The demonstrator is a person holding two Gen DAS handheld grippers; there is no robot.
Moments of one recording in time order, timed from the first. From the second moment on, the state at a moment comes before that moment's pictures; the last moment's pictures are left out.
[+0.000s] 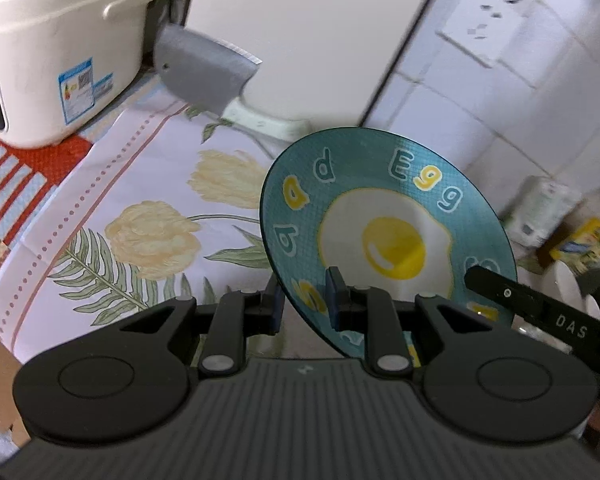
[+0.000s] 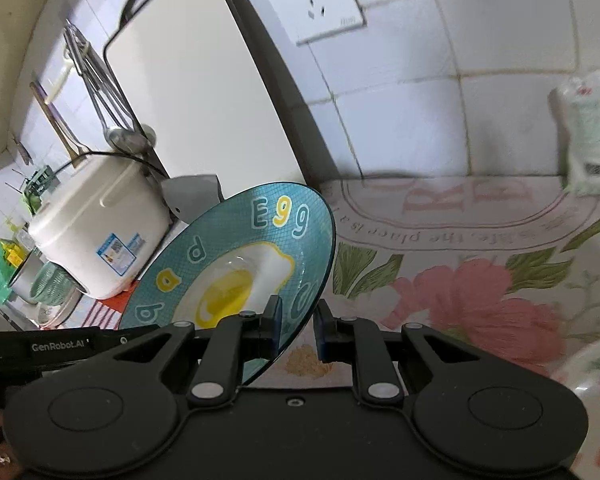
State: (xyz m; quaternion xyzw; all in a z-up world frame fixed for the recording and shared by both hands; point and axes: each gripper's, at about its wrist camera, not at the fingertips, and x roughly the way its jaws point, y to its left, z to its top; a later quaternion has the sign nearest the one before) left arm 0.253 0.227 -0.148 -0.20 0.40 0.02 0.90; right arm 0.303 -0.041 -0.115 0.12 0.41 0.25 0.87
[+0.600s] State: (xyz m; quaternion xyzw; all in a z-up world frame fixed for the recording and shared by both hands) left arm 0.192 0.143 -0.088 -0.15 0.40 -0.07 0.90; right arm 0.221 -0.130 -0.048 0.14 0.38 0.20 0.89
